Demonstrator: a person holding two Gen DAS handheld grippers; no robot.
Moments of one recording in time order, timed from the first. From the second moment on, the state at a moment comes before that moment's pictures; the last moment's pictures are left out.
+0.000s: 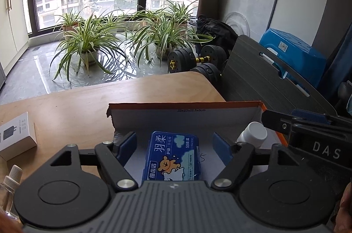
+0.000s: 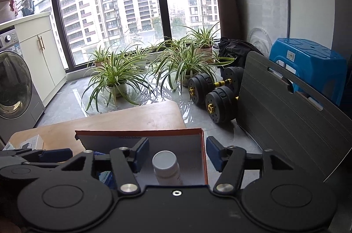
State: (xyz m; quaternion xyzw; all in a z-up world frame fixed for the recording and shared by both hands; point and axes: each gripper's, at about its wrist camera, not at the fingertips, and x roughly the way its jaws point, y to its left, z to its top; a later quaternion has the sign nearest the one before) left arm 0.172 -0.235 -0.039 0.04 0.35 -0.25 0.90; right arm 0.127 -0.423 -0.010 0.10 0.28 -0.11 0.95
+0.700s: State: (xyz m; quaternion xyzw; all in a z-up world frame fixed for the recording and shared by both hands) left arm 0.074 -0.125 -0.010 0.01 0.30 -0.18 0.94; right arm 0.132 -0.423 -0.040 0.06 0.26 -0.20 0.94
